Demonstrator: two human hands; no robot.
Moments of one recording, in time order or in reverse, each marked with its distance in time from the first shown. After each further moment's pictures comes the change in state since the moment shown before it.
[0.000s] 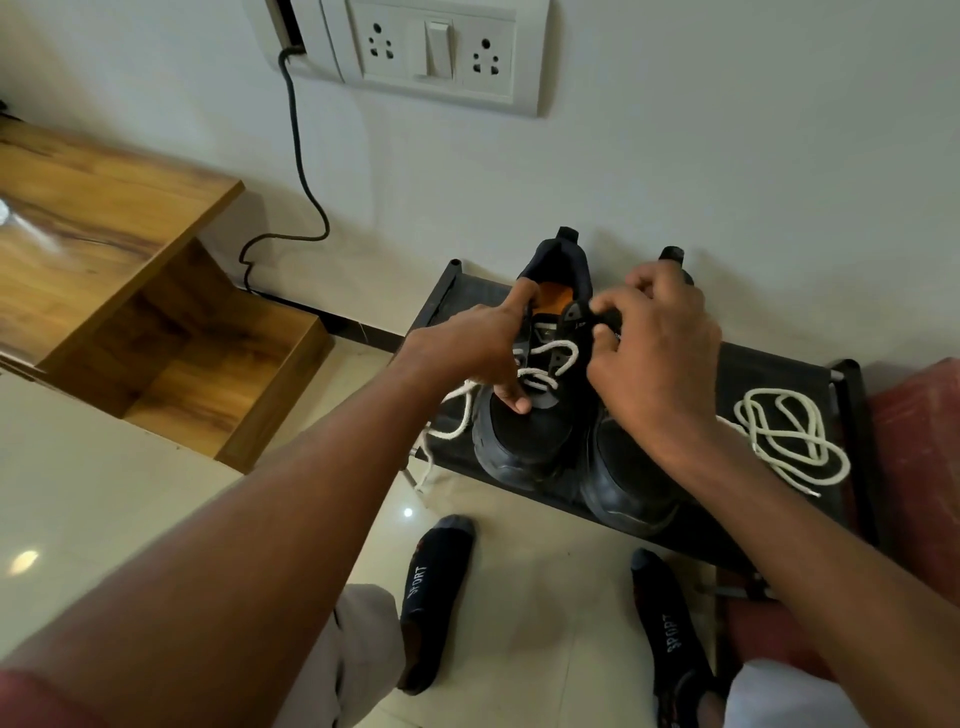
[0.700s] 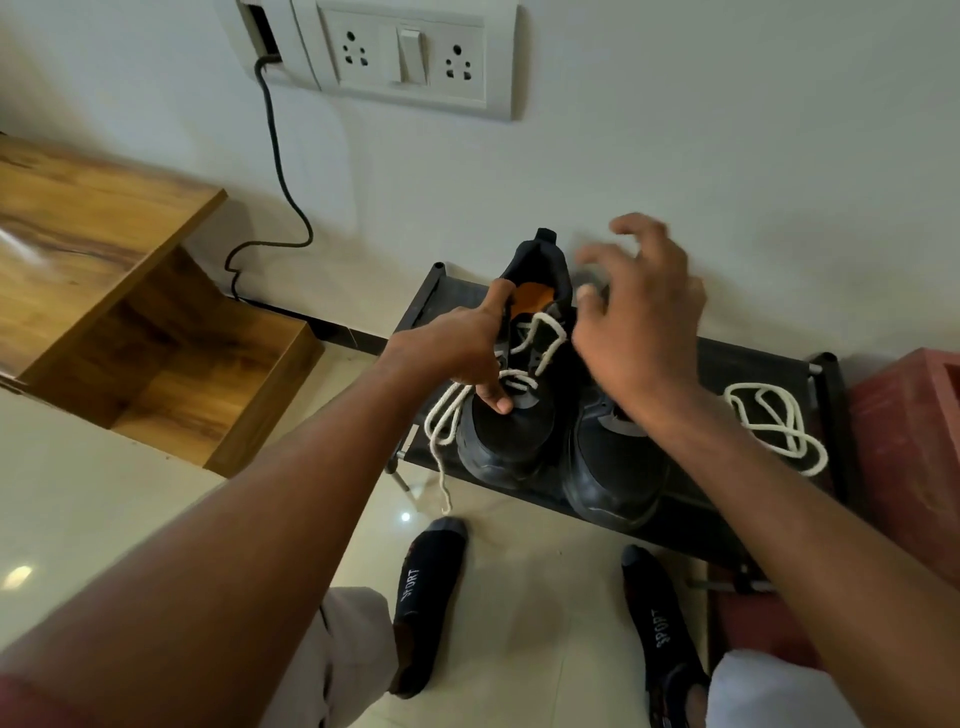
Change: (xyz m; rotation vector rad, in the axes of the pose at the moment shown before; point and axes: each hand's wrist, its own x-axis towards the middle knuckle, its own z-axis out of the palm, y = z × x) left_hand 0.011 -0.003 0.005 -0.021 0.010 -0.024; right_hand 0.022 0.001 -0.010 0.089 0.050 -0.036
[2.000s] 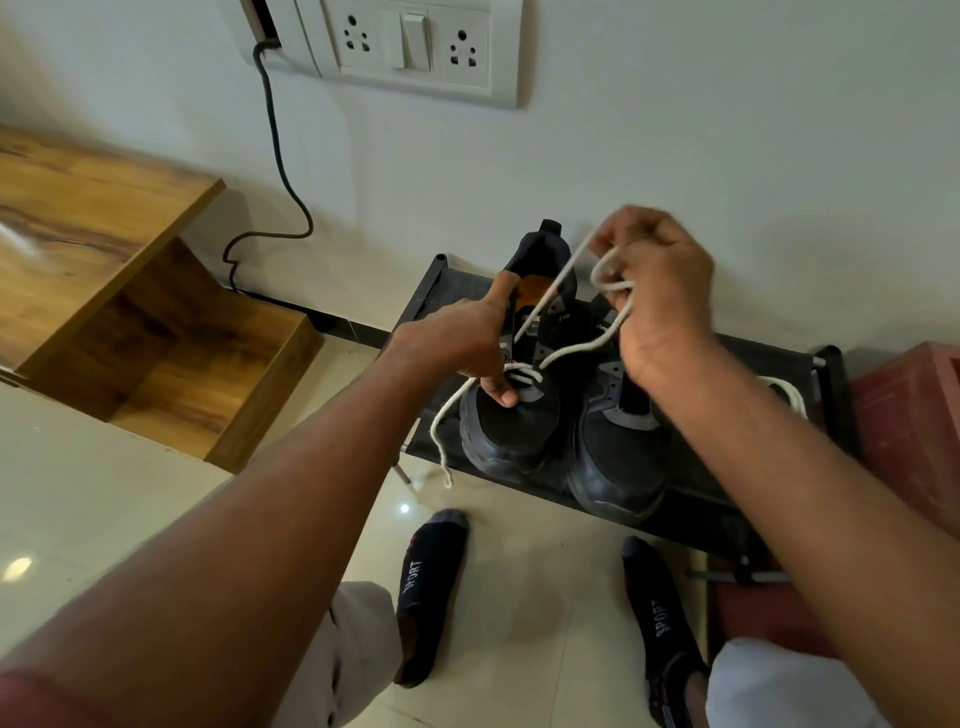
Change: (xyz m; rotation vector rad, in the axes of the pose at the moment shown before) left_hand -0.005 0.002 -0.003 -0.001 -0.010 0.018; right_hand 0.022 -0.005 0.006 1.255 0.089 0.582
